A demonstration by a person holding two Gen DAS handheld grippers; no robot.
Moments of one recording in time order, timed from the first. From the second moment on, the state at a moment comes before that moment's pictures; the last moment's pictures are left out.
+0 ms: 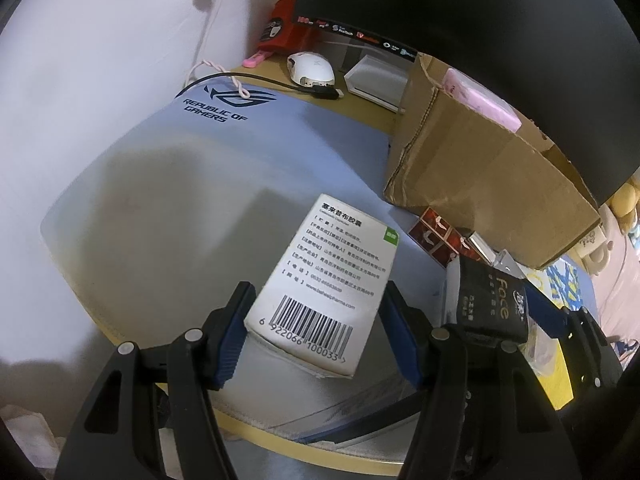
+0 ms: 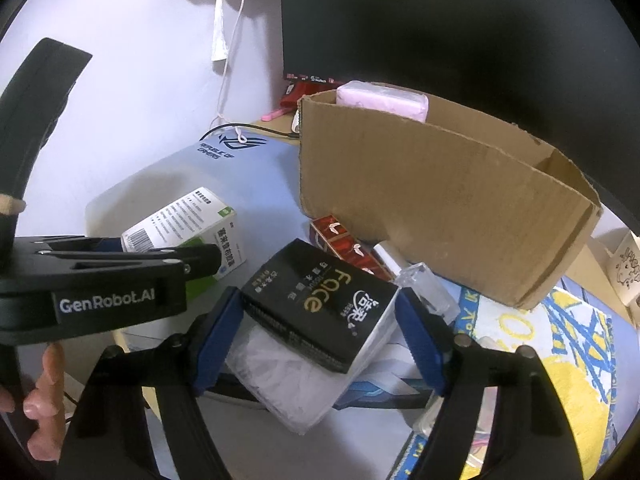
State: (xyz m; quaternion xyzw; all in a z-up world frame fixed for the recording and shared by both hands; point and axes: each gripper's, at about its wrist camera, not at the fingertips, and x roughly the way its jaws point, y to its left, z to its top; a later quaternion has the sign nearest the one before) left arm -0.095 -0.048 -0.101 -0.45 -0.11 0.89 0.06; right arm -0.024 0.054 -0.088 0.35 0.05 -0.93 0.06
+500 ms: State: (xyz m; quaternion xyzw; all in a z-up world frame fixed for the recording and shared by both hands) left arm -0.092 -0.041 -0.097 -0.43 -0.11 0.89 0.05; right arm -0.018 0.063 -0.082 0.35 0.01 -0.94 0.05
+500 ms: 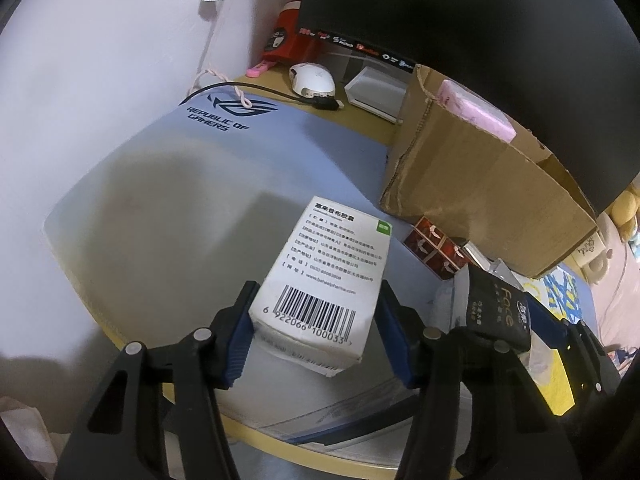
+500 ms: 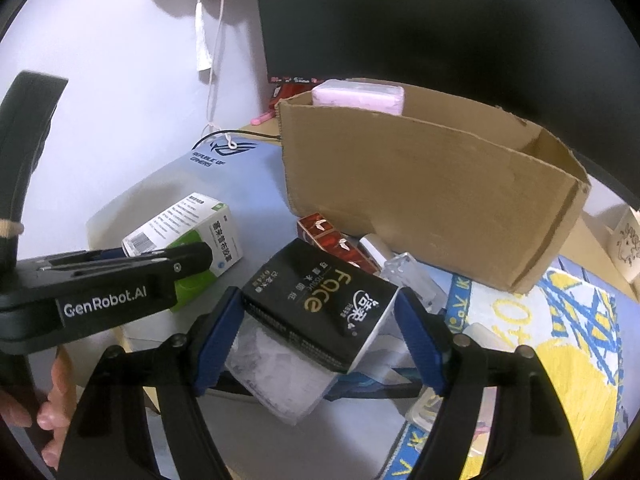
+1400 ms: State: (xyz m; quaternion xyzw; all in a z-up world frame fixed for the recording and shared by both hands) left arm -0.073 -0.026 -0.075 -0.38 -0.08 0.92 0.07; right arm -0.015 0.090 -0.069 0.34 -0.03 -0.94 0.06
